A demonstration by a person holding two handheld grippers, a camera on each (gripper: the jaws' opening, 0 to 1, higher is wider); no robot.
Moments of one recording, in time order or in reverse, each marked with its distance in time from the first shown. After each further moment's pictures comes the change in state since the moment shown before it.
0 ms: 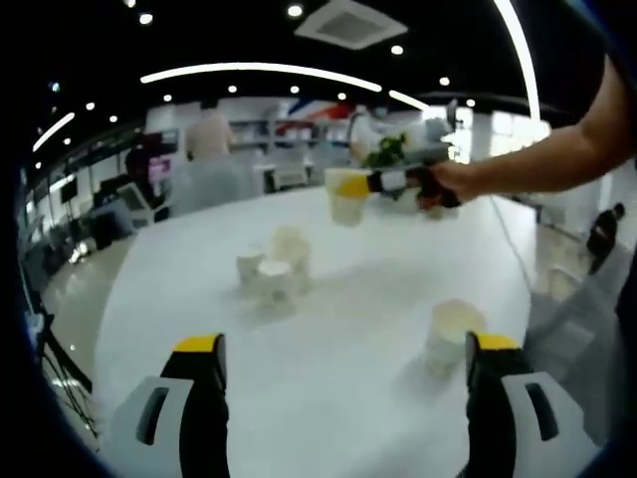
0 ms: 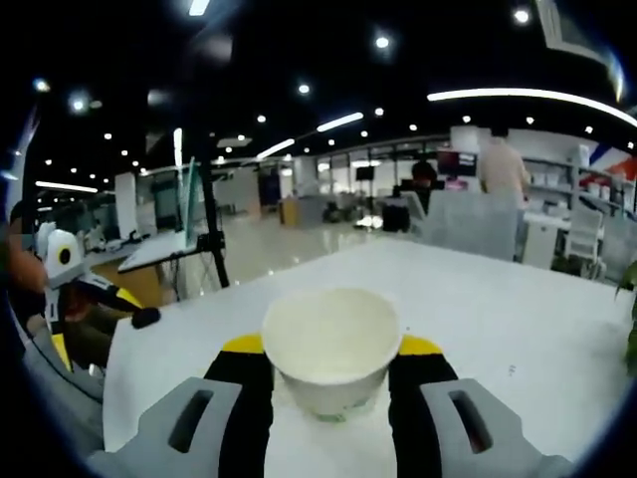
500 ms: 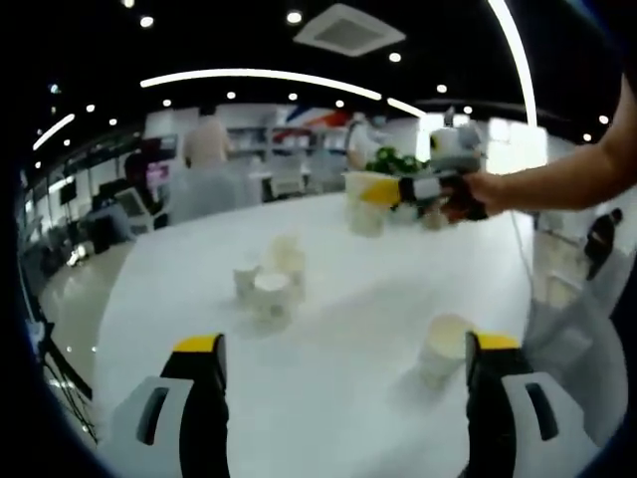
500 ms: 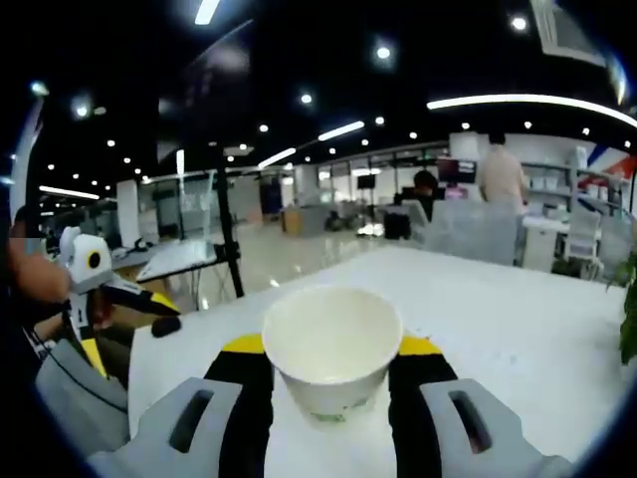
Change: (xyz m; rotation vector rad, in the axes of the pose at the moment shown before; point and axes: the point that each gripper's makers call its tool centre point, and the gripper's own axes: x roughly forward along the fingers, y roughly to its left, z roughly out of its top) left arm -0.002 -0.002 0.012 -0.012 -0.026 -0.002; right arm -0.045 0.044 0.014 0.016 -0.046 0.007
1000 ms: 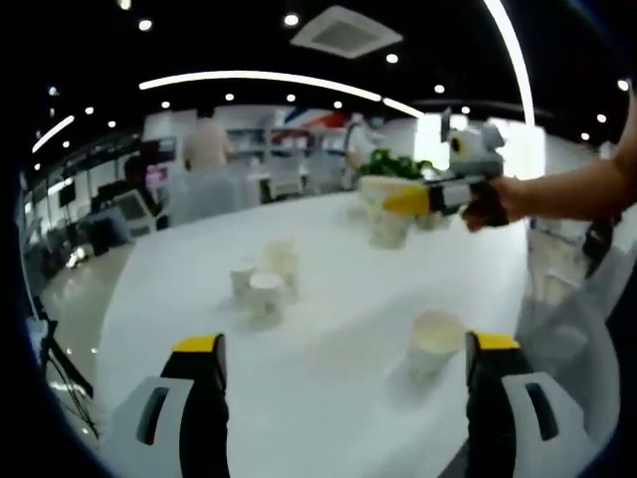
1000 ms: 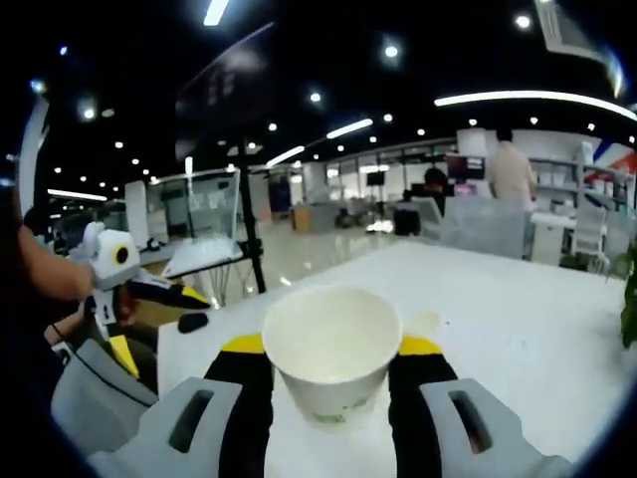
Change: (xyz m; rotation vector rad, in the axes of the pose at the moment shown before) left arm -0.016 -0.022 -0.001 0.033 -0.003 -0.025; right arm -0.034 0.049 -0.010 0.011 0.014 0.036
